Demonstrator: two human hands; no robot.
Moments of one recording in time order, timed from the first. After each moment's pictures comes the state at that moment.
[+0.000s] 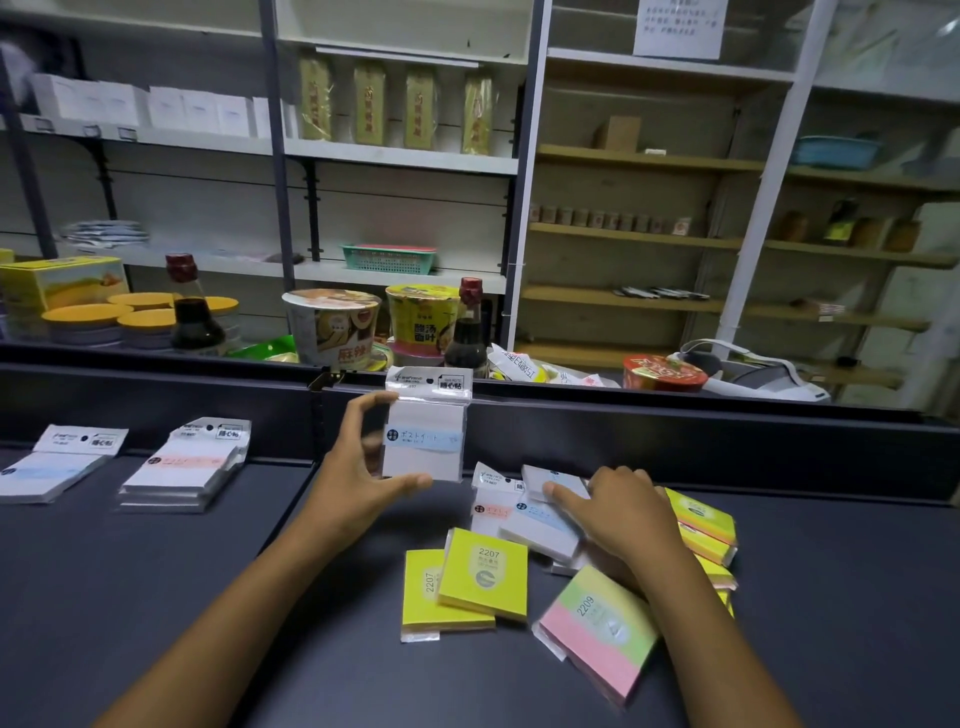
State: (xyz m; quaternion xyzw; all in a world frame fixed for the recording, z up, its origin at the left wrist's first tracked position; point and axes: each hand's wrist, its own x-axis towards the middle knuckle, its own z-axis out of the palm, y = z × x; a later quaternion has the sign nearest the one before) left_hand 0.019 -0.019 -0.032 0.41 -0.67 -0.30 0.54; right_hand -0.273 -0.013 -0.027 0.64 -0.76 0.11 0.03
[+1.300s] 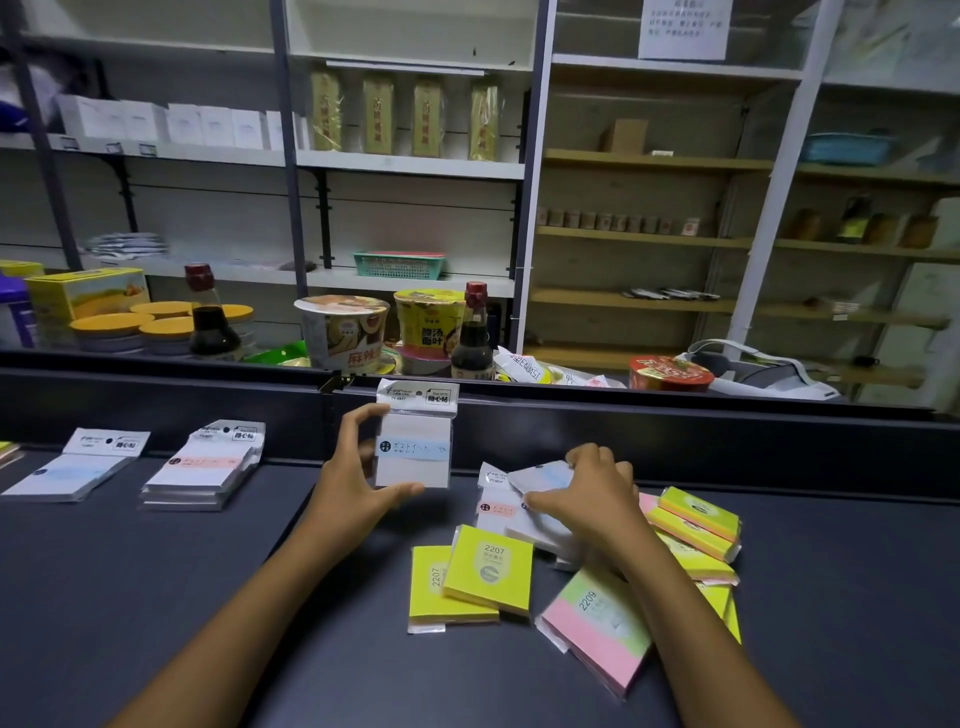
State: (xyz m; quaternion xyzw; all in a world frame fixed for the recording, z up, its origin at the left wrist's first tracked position) left_hand 0.029 -0.014 -0.043 0.46 -0.66 -0.26 0.53; right_hand -0.244 -0.013 -0.021 0.63 -0.73 0.25 -0.09
